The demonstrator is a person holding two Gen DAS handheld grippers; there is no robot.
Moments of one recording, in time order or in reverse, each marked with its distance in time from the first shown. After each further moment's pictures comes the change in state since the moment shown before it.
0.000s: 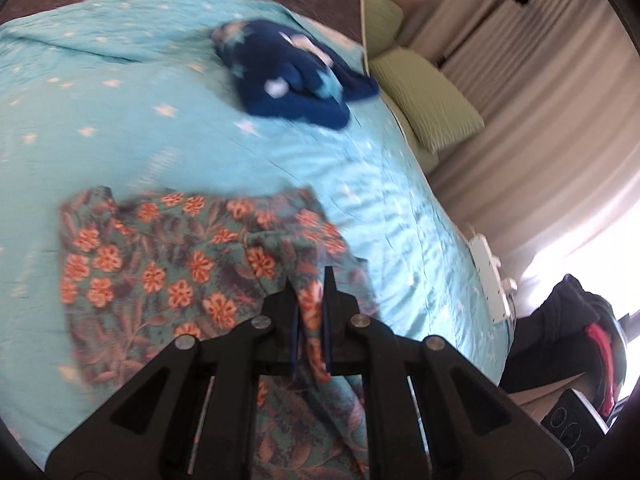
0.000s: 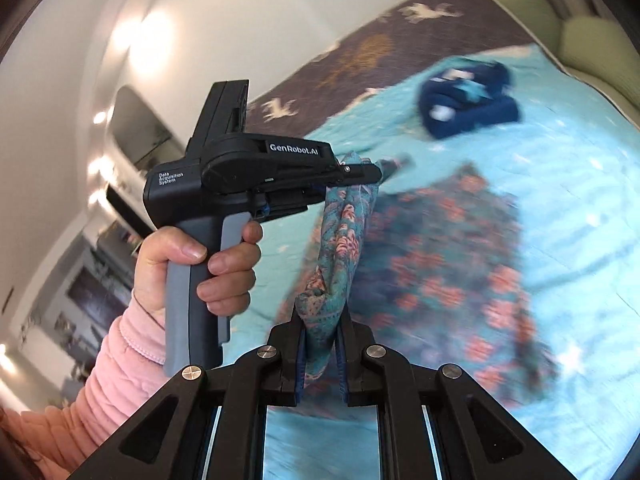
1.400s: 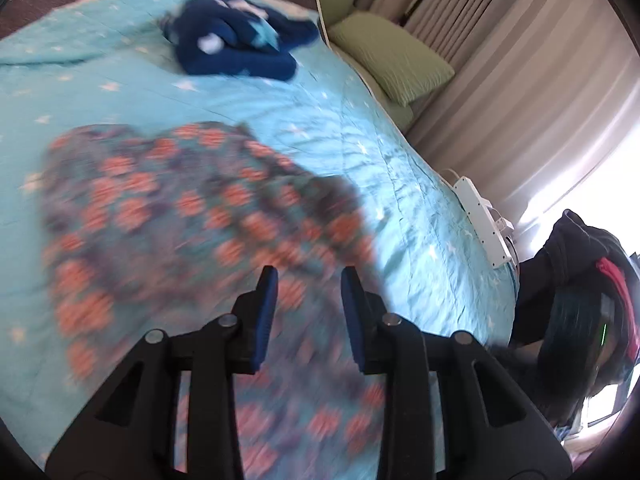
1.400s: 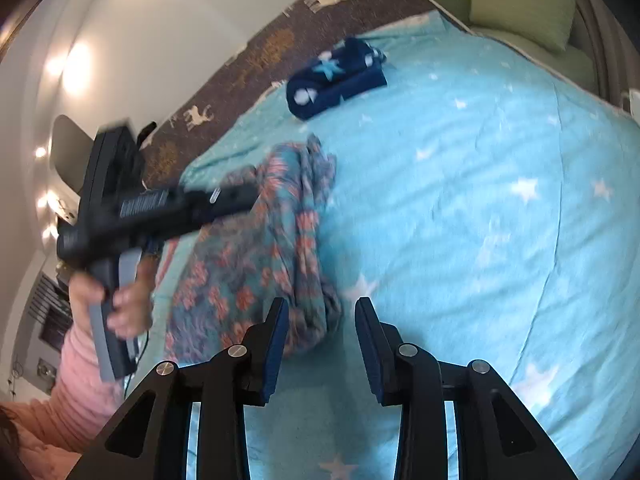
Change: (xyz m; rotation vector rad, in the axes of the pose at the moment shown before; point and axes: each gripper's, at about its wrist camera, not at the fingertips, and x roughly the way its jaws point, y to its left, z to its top) left arm -0.007 -0.038 -0.065 0.146 0.015 -0.012; right arm -0.076 -0.103 -0.005 0.122 0.015 -0.137
